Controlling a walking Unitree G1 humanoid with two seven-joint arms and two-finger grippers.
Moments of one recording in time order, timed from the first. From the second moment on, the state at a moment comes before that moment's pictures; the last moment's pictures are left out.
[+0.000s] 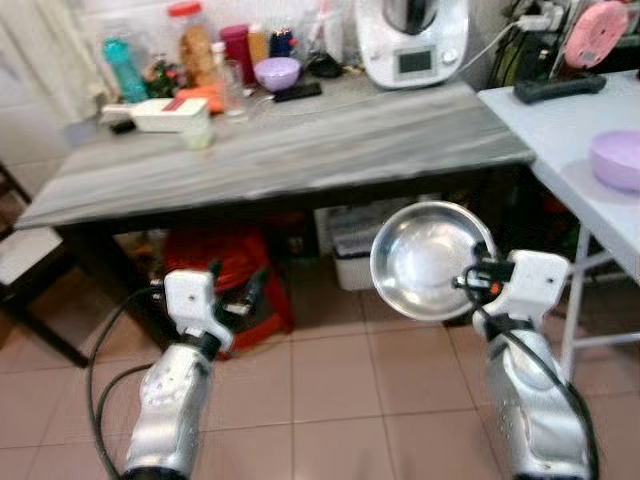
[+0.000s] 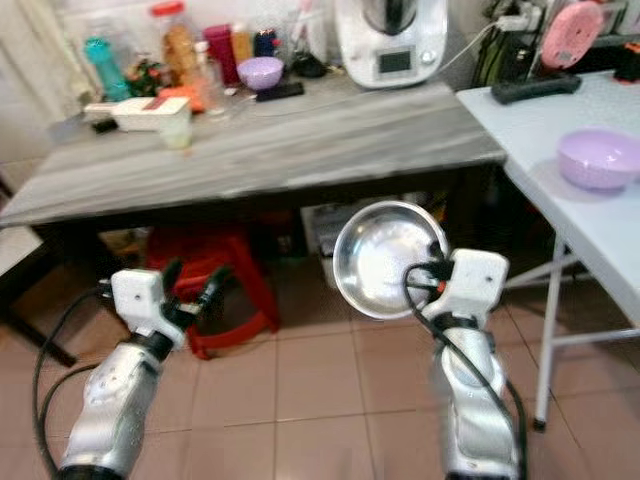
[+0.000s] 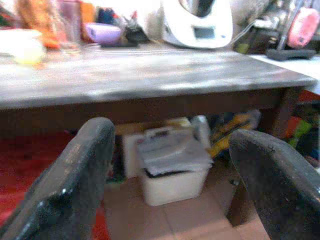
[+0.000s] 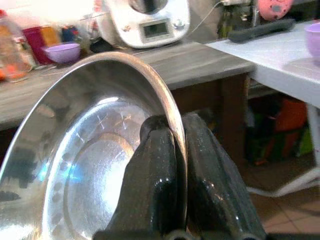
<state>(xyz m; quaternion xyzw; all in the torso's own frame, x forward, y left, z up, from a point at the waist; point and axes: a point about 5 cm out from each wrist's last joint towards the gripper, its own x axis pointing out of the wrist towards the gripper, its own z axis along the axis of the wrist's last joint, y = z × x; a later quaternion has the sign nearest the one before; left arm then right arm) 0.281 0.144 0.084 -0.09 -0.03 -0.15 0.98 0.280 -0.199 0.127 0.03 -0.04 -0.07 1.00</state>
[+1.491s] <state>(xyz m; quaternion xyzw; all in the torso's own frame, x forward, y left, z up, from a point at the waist) 0.283 0.147 0.084 -0.09 -0.02 -0.15 0.98 0.285 -0.199 0.151 0.02 -0.09 -0.09 0.99</state>
